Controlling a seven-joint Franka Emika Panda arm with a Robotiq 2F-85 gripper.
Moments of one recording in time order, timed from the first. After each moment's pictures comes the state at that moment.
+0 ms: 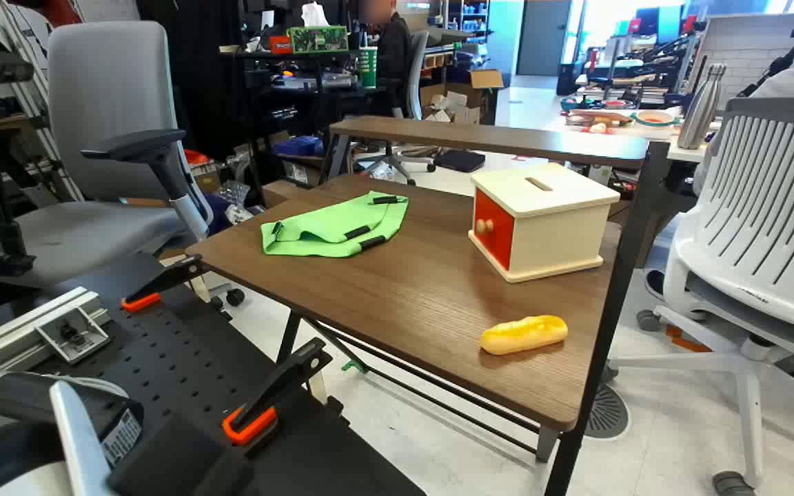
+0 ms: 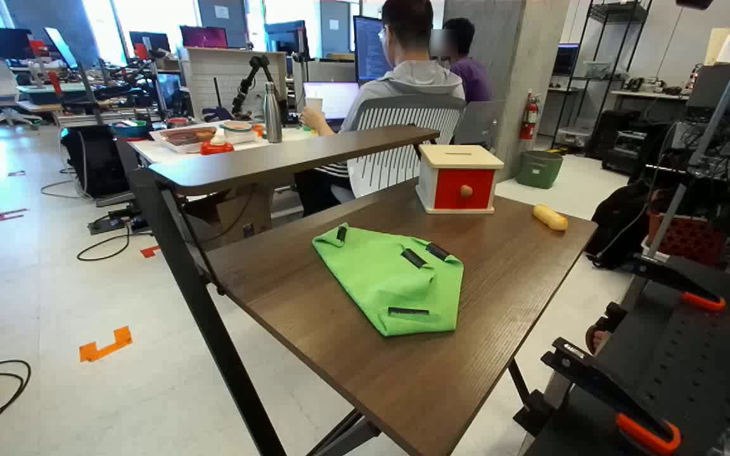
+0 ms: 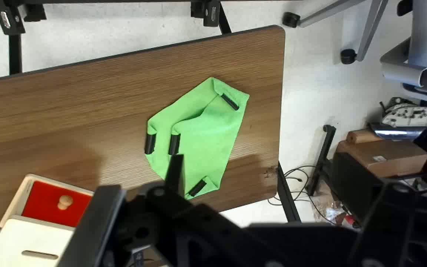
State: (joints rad) arm 0.17 -0.73 -0.02 -2.80 0.24 2.34 -0.03
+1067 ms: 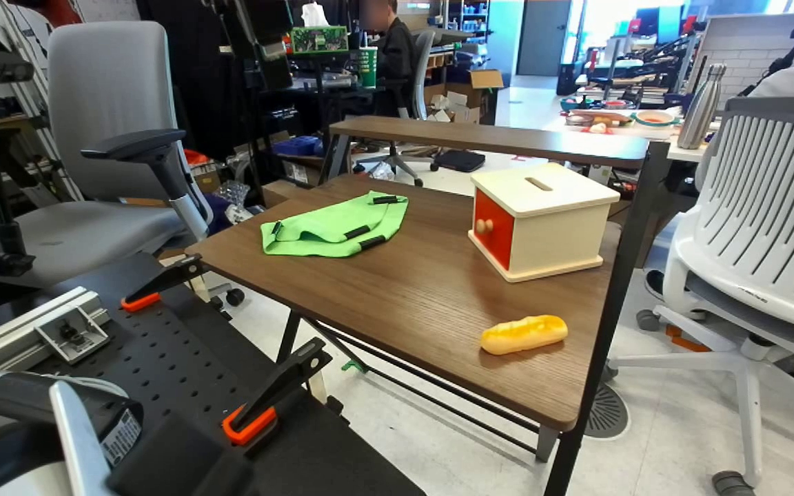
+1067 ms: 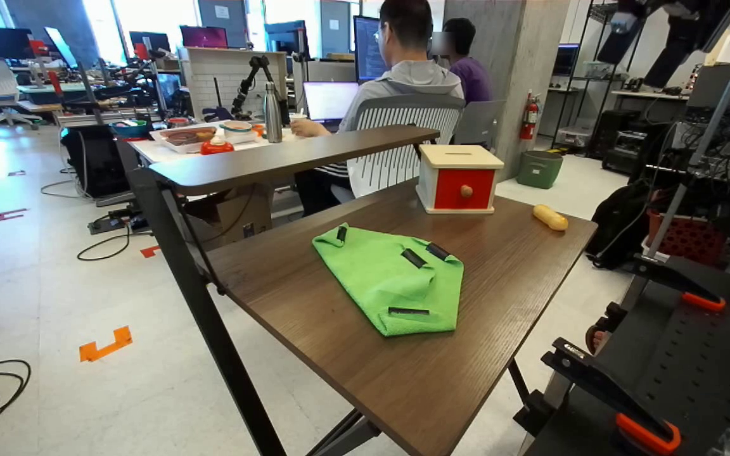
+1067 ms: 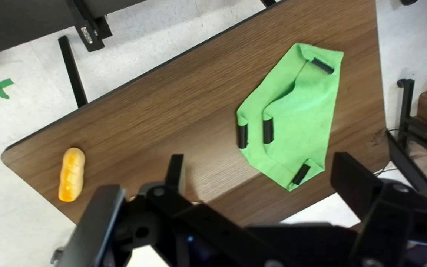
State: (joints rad) arm -0.02 -0.44 -0.10 -2.73 0.23 2.48 -0.03
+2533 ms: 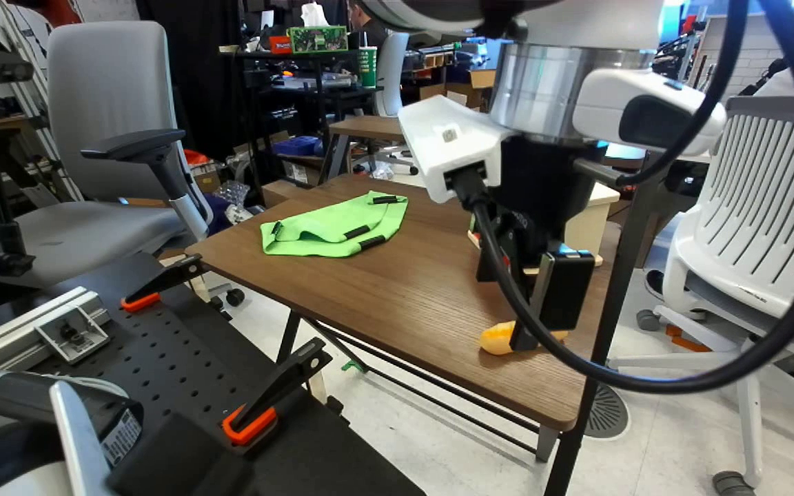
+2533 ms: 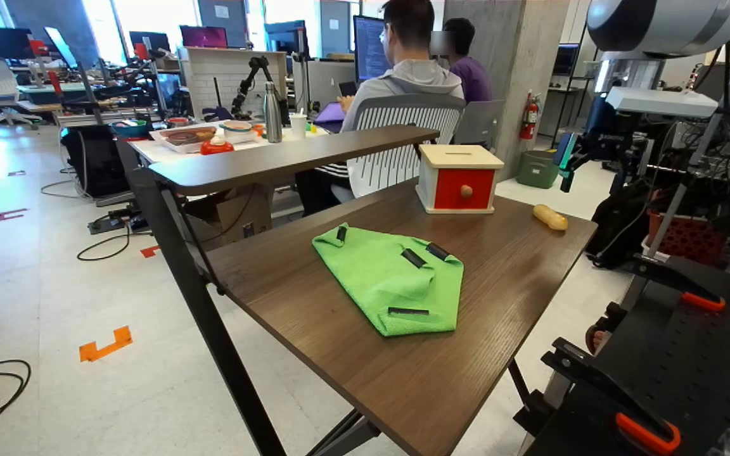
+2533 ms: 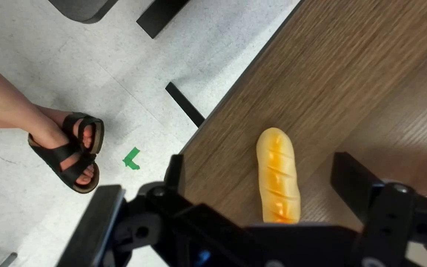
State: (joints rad) arm -0.24 0.46 -0.23 -2.14 0.24 2.51 0.06
